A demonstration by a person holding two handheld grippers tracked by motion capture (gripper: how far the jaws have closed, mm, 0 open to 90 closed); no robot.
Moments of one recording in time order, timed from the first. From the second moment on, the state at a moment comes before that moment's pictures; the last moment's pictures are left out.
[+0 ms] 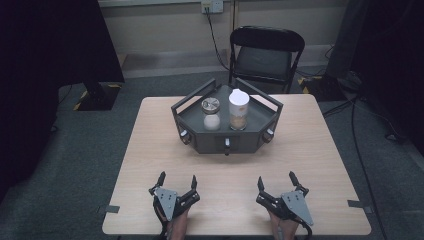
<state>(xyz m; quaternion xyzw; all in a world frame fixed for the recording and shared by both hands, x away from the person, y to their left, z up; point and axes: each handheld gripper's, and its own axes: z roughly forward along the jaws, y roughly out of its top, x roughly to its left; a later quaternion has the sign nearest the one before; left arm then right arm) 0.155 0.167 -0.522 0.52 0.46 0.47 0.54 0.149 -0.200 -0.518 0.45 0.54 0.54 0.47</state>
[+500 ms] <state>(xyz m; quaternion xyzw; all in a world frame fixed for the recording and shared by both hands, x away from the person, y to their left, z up) 0.155 0.167 -0.522 0.52 0.46 0.47 0.54 0.149 -0.201 -0.519 0.45 0.53 0.54 0.47</state>
